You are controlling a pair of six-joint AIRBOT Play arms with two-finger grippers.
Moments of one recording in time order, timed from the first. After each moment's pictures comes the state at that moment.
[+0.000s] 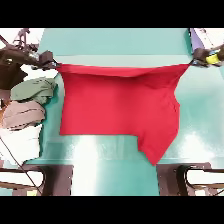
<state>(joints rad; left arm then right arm) 0.12 -1.58 1.63 0.90 -1.15 -1.34 -0.19 -1.52 1.71 -1.26 1.28 1.55</state>
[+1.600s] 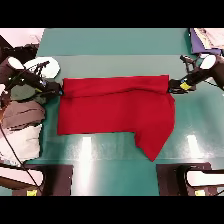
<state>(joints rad) 0.17 -1.61 1.39 1.12 -1.38 -1.27 -0.08 -1.48 1.35 -1.35 1.29 1.52</state>
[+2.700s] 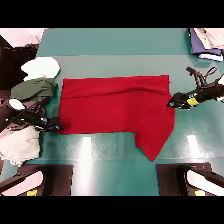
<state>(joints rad) 0.20 -1.19 0.68 1.10 -1.22 -1.29 -0.16 -1.19 1.04 -1.10 1.39 1.37</state>
